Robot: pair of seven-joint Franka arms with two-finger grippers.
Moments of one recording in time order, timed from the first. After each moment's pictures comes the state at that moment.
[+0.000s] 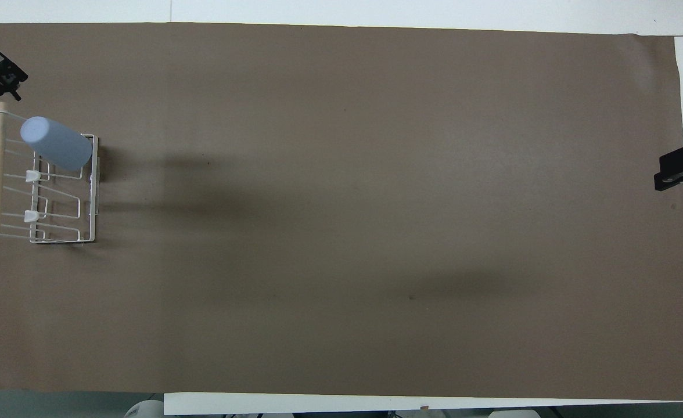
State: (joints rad) left arm -0.08 0.20 -0.03 -1.50 0.32 1.63 -0.85; right arm -0.09 -0.01 0.03 -1.49 -0.06 1.34 0.05
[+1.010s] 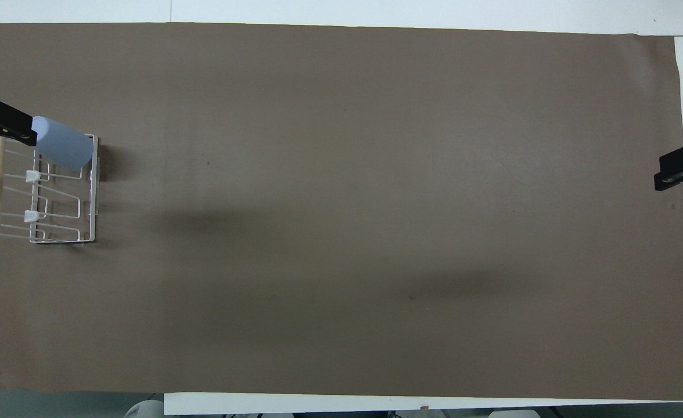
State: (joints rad) left arm -0.04 0.09 -0.04 -1.50 0.05 1.58 0.02; right arm -0.09 -0.01 0.03 -1.49 -0.06 1.34 0.05
